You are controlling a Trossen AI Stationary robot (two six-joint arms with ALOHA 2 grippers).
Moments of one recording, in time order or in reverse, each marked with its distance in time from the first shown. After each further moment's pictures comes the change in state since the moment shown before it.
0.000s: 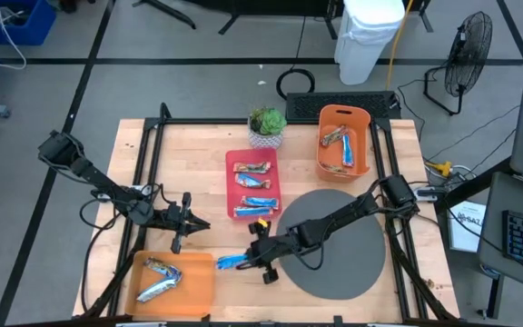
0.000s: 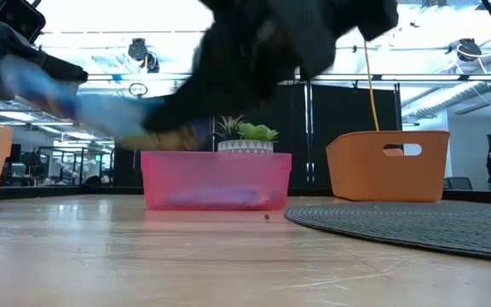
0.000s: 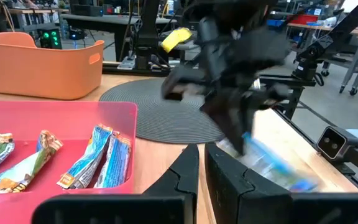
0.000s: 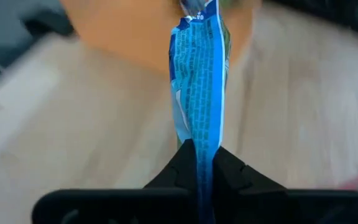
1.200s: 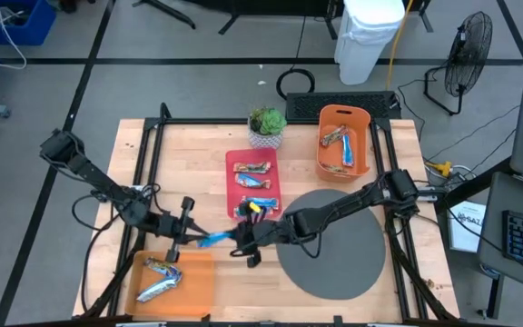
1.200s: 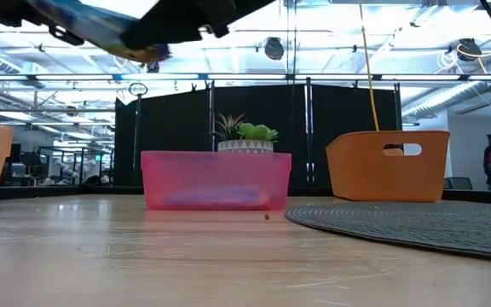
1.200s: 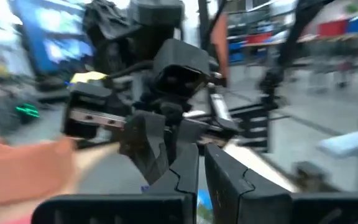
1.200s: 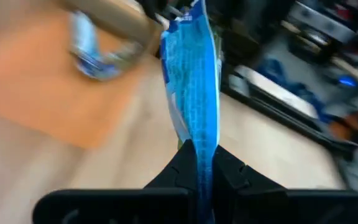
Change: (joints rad) left arm -0.049 0.000 0.177 0.001 0.095 0.297; right arm -0.050 -0.046 0.146 0.029 0.154 -0.249
